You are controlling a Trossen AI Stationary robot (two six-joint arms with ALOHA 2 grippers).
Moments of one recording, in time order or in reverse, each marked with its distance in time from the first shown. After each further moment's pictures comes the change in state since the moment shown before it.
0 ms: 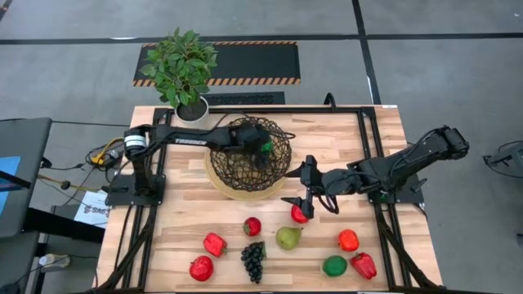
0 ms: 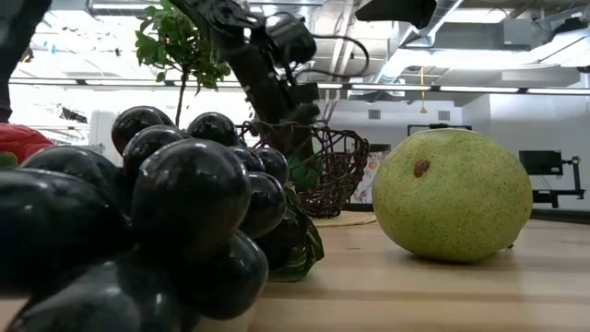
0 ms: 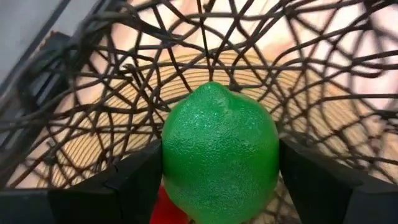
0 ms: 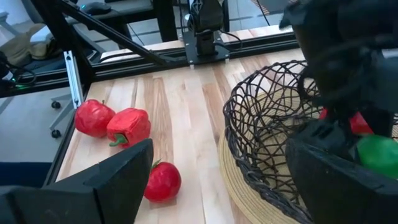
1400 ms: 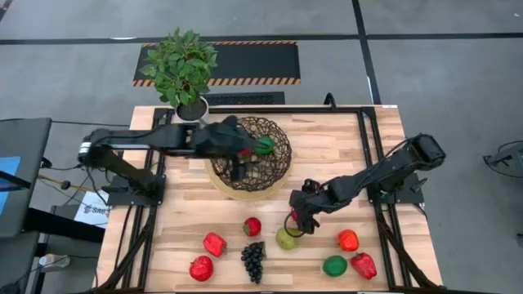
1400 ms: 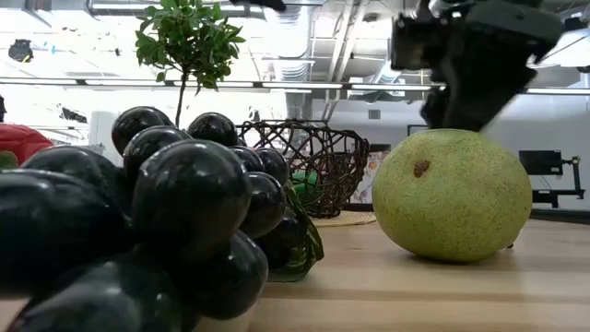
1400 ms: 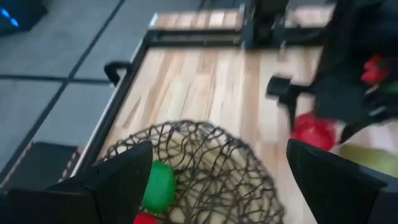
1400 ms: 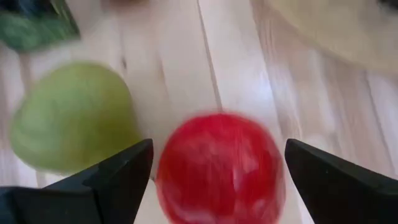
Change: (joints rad) left arm -0.266 -0.453 0.200 -0.328 -0.008 0.078; right arm 0.015 0.320 -0.001 -0.397 -0.246 0.244
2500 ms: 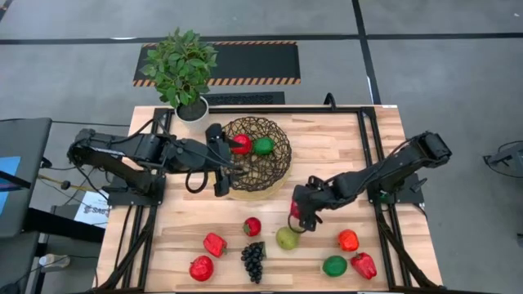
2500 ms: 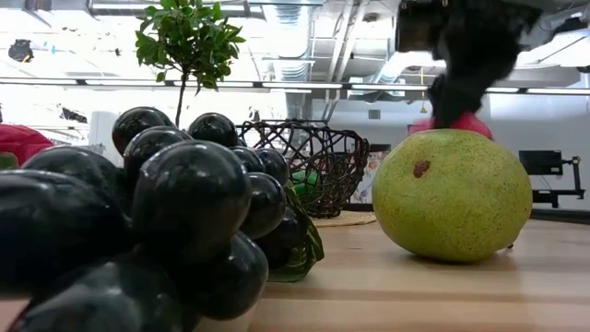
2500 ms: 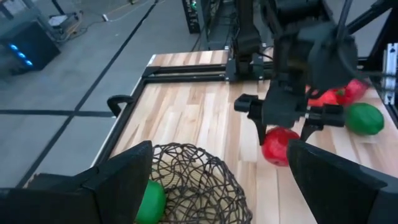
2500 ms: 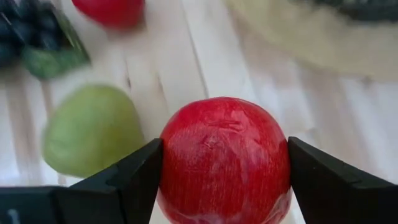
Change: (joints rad) left arm -0.192 -0.094 -0.001 0.005 -0.168 -0.033; right arm -0.008 -0.089 -0.001 -0.005 0.030 0.058
